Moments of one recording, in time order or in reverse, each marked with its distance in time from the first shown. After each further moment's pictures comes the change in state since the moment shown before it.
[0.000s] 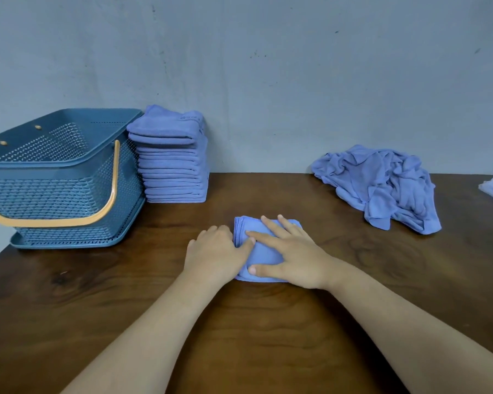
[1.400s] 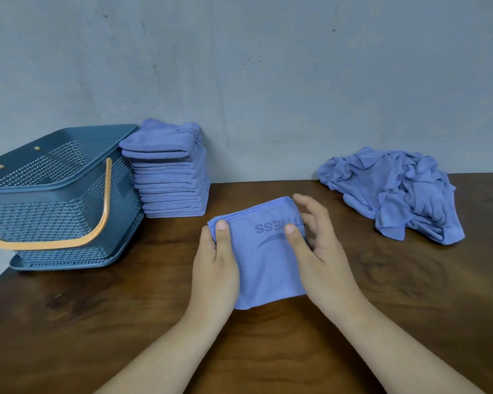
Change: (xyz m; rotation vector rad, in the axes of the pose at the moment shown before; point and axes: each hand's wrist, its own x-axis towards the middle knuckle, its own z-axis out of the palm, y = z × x) left_hand -0.027 0.031 -0.001 -1.057 0.370 -0.031; right_hand -0.022 -0.017 -0.008 0.828 0.732 -0.109
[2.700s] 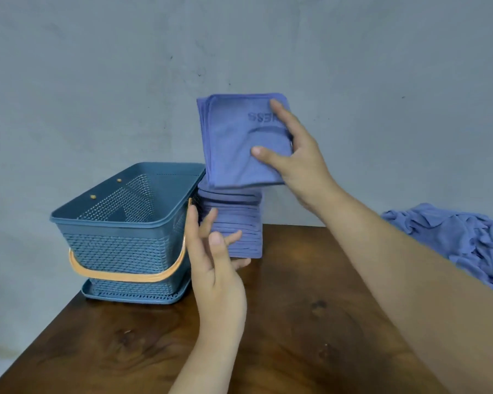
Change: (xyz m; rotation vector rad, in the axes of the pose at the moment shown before) left_hand 0.073 0.032 -0.091 -0.327 0.299 0.401; right_hand 0.218 -0.119 0.140 0.127 -0.216 -0.339
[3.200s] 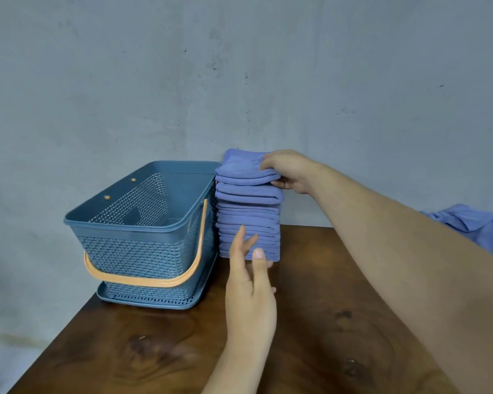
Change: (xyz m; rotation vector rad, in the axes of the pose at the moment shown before) left_hand -0.013 -0.038 -0.002 0.291 -0.193 -0.237; right_hand 0.081 0.091 0.029 -0.123 -0.158 0.804
